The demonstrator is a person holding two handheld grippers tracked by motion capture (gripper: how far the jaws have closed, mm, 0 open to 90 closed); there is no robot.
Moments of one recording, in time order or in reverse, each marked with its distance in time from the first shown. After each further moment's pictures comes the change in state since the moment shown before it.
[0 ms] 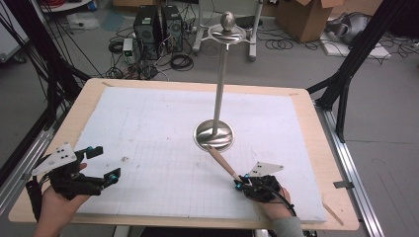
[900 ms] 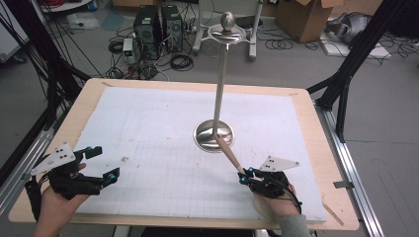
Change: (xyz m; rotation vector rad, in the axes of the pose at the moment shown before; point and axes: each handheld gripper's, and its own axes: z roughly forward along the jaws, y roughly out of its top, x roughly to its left) left arm 0.002 -0.001 -0.001 -0.004 0.003 -0.010; right arm -0.012 0.009 -0.024 -0.161 0.053 0.051
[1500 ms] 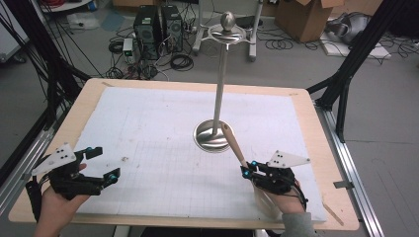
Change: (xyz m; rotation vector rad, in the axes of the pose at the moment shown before) left arm -0.001 -0.001 0.001 0.007 0.003 0.001; right arm 0.000 0.020 -0.021 -0.100 0.023 -0.014
